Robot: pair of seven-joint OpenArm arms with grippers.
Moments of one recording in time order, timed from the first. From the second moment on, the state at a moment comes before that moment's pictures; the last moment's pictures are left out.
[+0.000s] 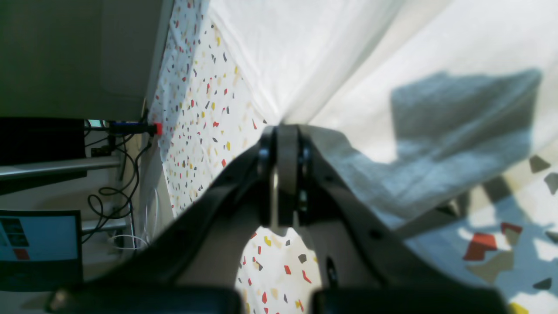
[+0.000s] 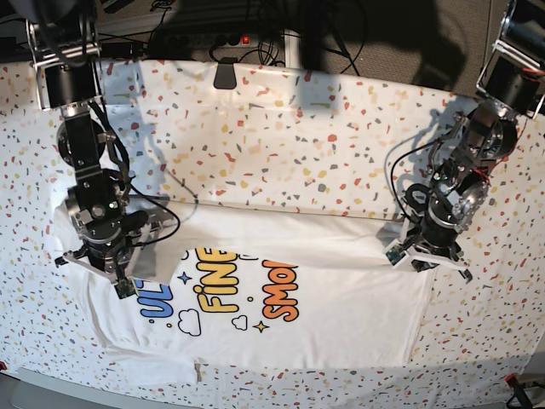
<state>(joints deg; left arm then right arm) -17.4 -25.6 31.1 73.6 22.9 -4.7 22.3 14.1 23.8 -10.1 80.0 -10.0 2.5 -36.7</state>
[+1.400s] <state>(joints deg) -18.3 -25.5 31.1 66.5 23.0 -4.7 12.4 14.3 23.4 -10.1 80.0 -13.1 10.2 -33.0</state>
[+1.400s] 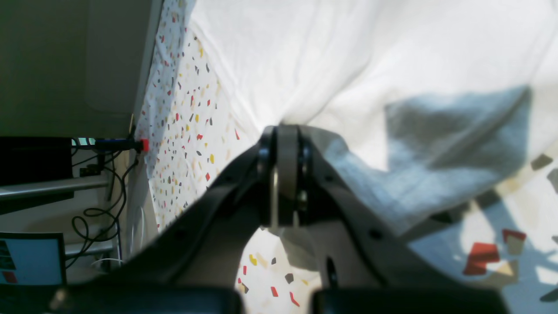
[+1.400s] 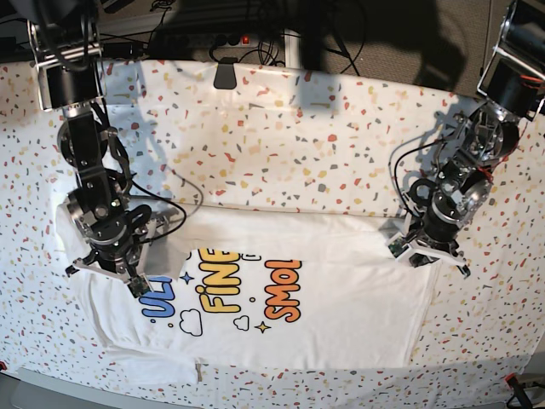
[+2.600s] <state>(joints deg) -22.1 -25.5 31.1 66.5 21.9 -4.8 14.6 24.0 23.4 -10.1 66.5 -12.2 11.0 -29.7</state>
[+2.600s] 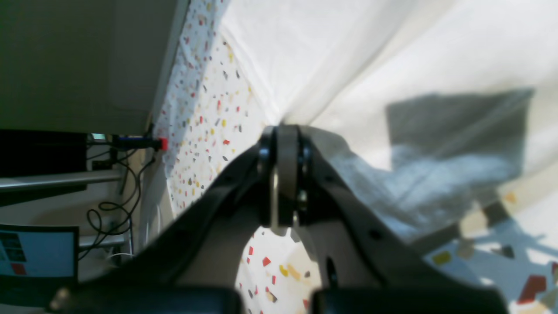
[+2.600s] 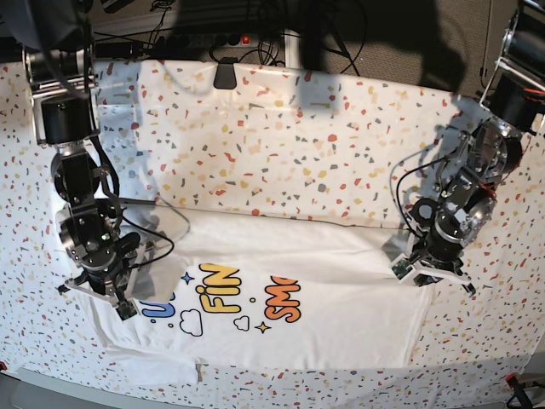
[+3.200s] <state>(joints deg) -25.6 -24.2 31.1 57.8 19.6 -4.5 13.0 26.0 23.2 -10.1 66.5 -9.9 10.8 -31.3</state>
